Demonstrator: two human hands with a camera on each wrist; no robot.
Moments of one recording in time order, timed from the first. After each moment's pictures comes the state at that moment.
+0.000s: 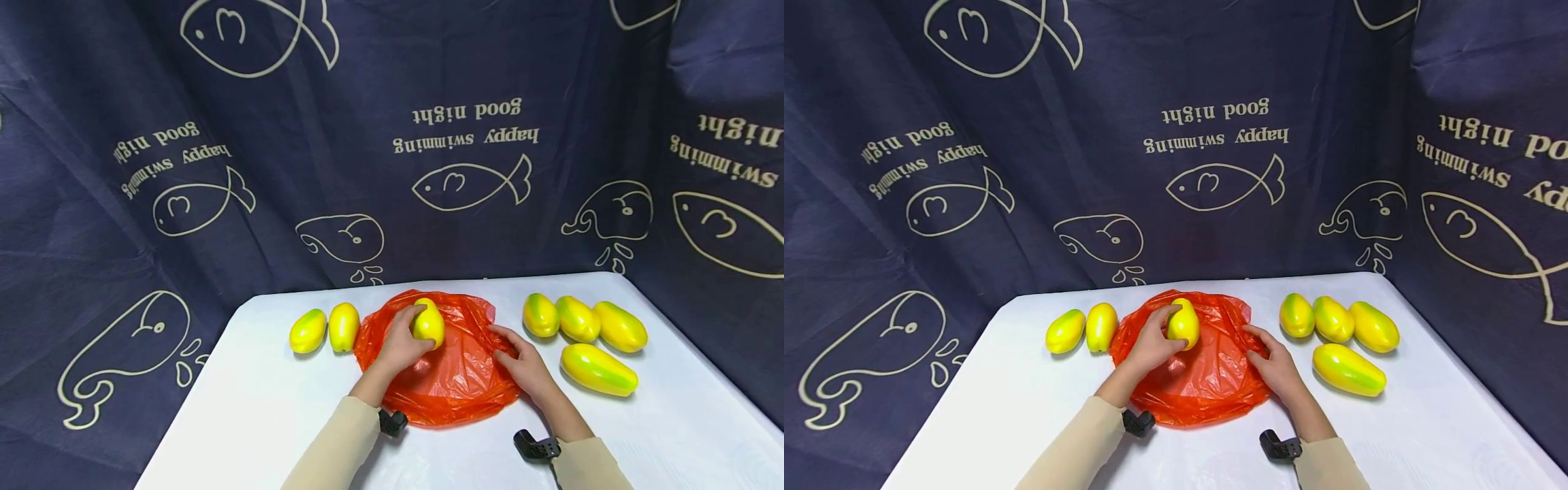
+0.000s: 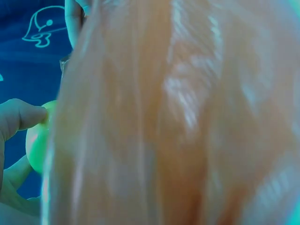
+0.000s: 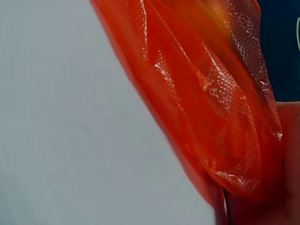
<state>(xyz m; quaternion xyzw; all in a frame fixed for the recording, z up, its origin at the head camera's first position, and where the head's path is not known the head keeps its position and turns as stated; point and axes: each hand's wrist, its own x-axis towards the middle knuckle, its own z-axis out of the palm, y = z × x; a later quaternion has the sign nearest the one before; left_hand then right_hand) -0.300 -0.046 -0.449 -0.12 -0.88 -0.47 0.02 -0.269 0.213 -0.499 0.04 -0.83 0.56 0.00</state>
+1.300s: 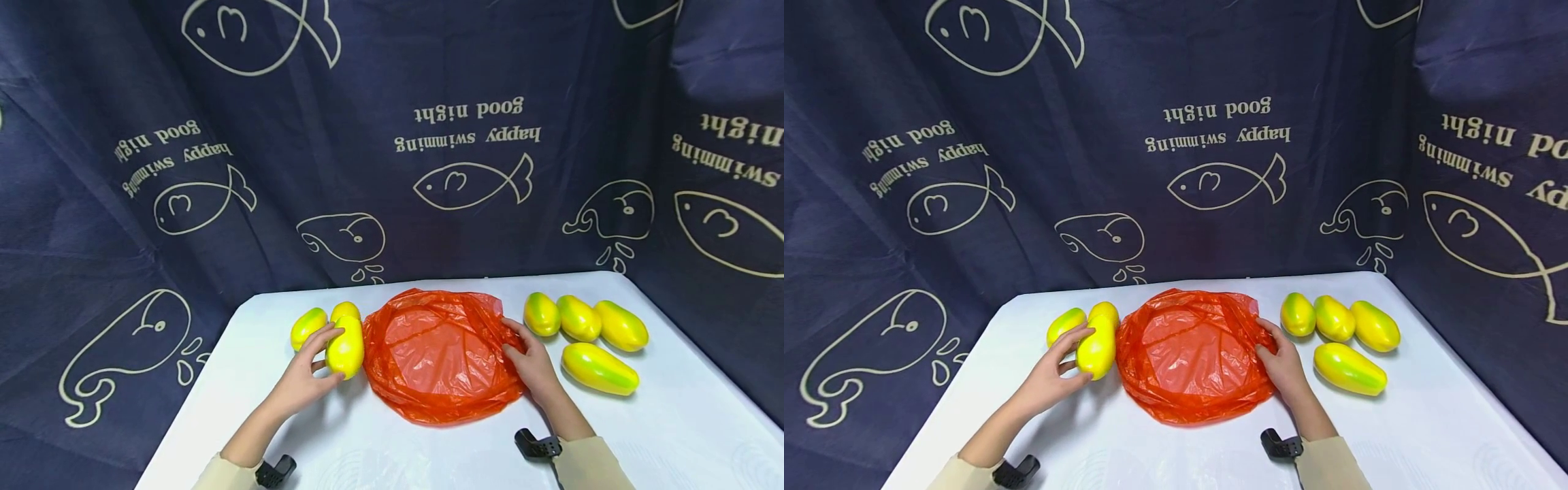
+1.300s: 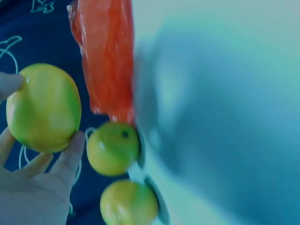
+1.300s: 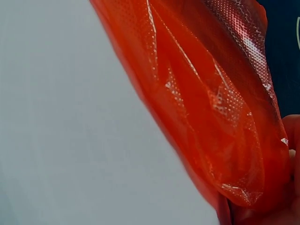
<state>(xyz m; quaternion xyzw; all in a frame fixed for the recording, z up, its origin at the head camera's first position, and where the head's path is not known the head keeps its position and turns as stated) -0.231 -0.213 -0.433 -0.17 -0.87 -0.46 0.03 -0.270 0.213 -0.498 -0.03 -0.81 0.58 0.03</state>
